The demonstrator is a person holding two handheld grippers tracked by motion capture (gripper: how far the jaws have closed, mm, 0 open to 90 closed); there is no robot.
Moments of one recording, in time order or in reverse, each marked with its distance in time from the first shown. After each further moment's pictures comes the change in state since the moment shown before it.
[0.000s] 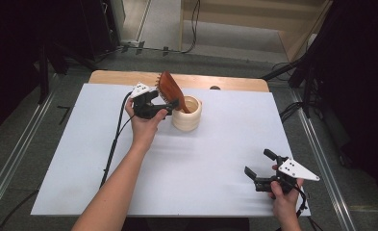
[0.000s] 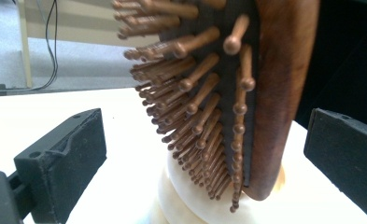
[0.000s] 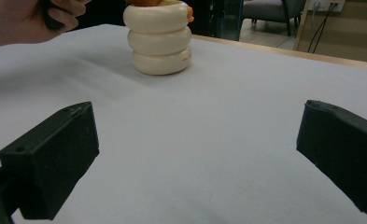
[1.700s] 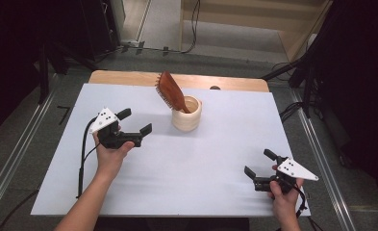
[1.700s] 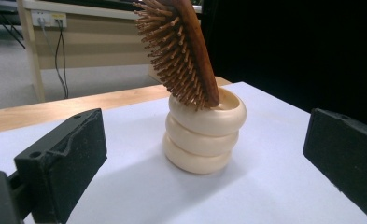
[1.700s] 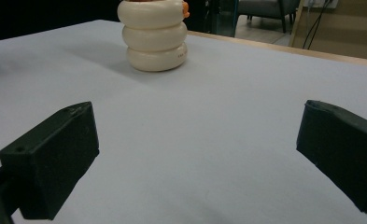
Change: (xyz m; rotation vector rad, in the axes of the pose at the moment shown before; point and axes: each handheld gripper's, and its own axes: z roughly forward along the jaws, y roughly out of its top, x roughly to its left) left arm -0.003 -0.031 -0.120 -0.052 -0.019 0.151; right arm 0.001 0.000 0.001 0.017 -0.023 -0.001
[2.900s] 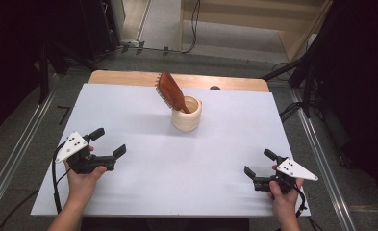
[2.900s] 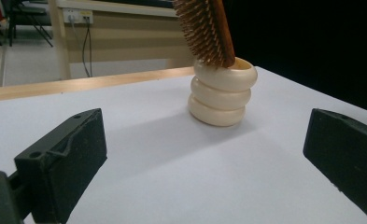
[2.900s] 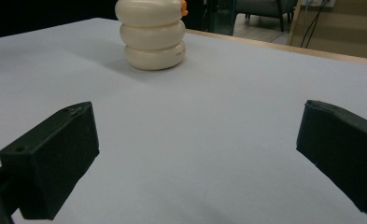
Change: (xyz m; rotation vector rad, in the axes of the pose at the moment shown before) left arm 0.010 -0.034 -0.080 0.002 0.072 0.006; right arm 0.001 0.000 0.001 0.007 -0.009 -0.001
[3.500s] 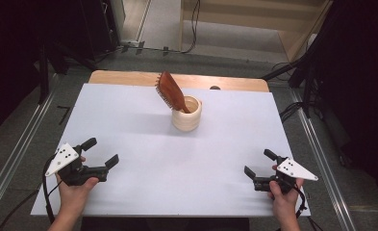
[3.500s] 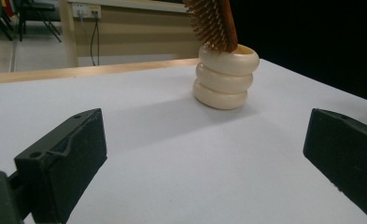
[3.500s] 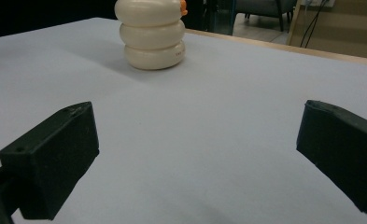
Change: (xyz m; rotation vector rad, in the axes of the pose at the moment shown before) left arm -0.004 -0.016 -0.027 0.013 0.029 0.011; right arm 0.000 0.000 0.000 0.001 -0.002 -0.001
